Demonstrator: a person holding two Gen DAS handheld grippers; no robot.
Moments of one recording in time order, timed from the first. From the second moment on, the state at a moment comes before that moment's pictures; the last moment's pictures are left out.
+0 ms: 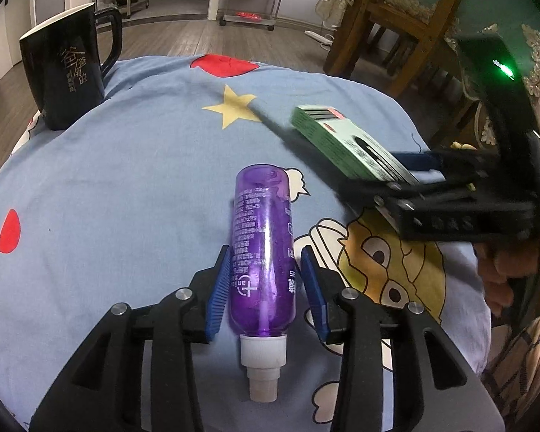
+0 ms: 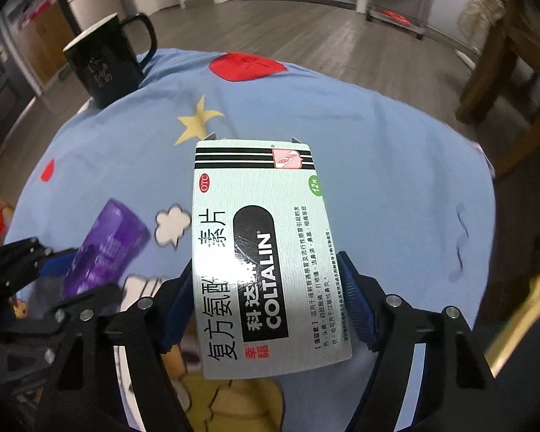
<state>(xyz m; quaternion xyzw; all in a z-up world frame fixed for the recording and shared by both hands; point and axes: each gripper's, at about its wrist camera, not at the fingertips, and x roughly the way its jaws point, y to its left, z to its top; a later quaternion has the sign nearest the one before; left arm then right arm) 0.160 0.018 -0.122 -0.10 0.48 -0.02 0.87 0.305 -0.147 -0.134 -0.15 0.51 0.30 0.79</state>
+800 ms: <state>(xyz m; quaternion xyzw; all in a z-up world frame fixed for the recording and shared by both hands) 0.150 0.015 -0.124 -0.08 0.47 -0.01 0.88 0.171 -0.269 -0.085 0.03 0.47 0.26 0.84</state>
